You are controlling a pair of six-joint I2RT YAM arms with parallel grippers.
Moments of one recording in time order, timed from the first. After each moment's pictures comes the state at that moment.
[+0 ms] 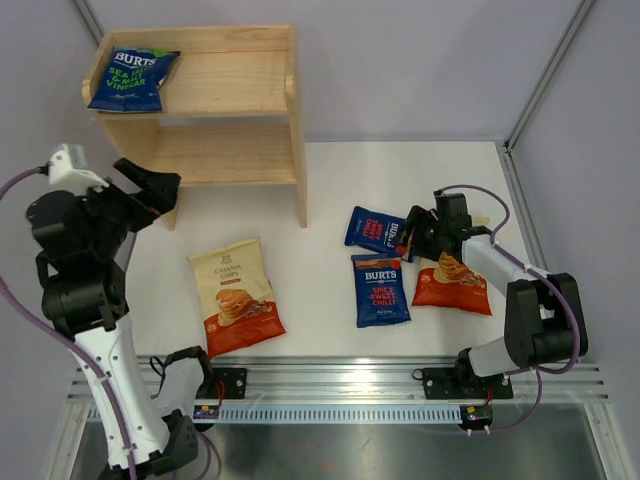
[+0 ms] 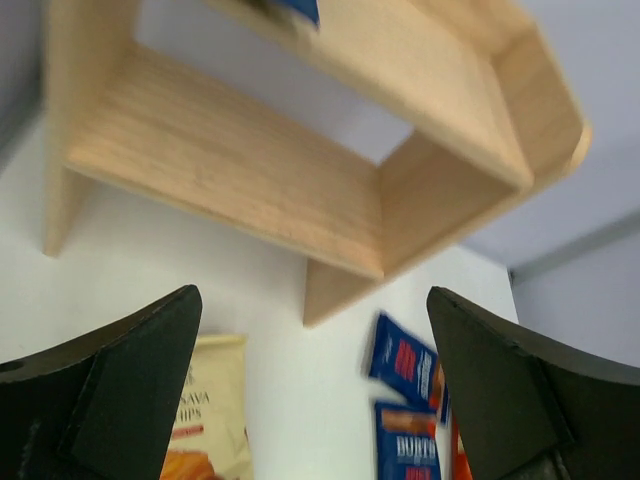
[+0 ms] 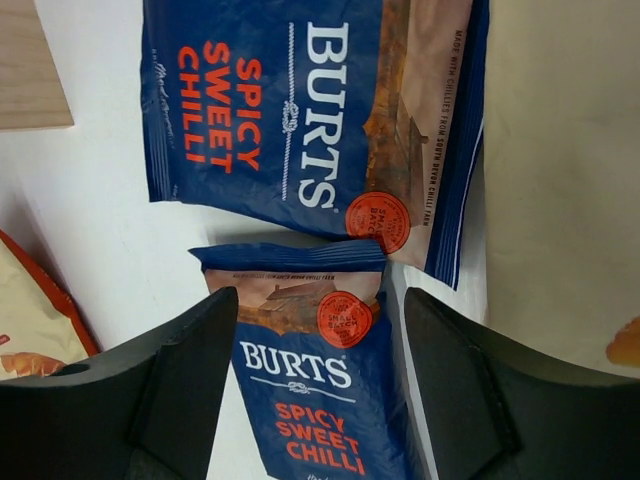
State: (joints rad) left arm 0.37 0.85 1.51 -0.79 0.38 -0.52; right arm 0.17 1.45 0.84 -0.25 -0.25 0.57
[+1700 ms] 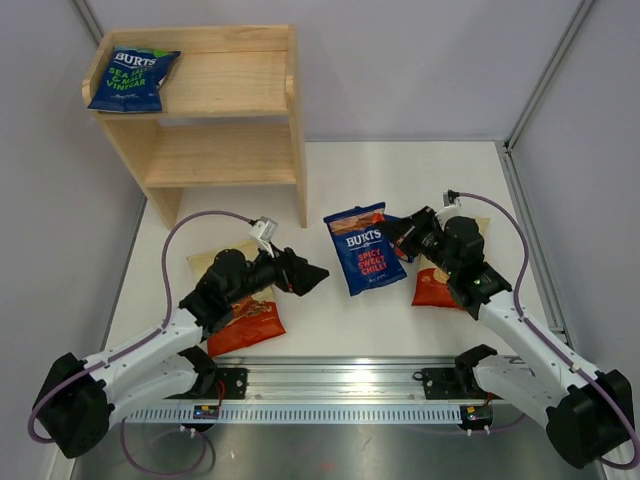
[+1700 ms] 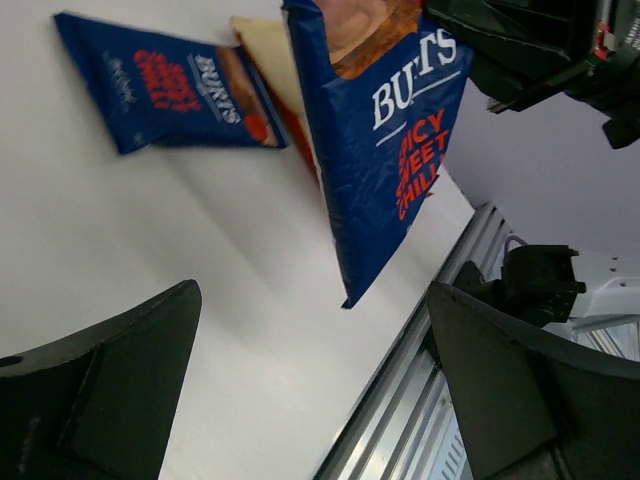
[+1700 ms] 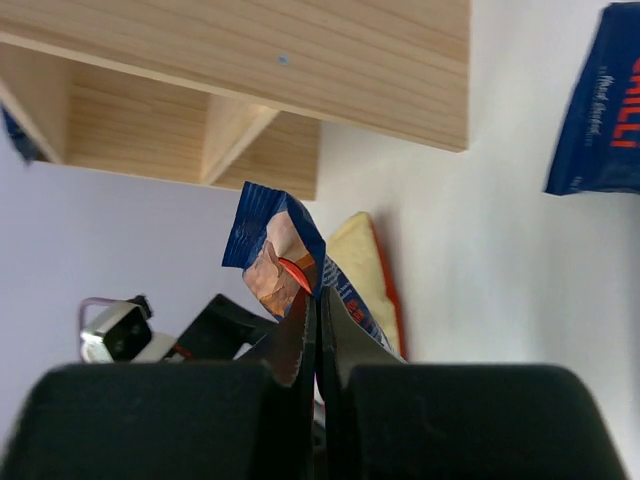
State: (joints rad) left arm -0.68 0.89 0.44 0.27 0.27 -0.63; right arm 0.43 0.94 0.63 0.11 -0.17 1.11
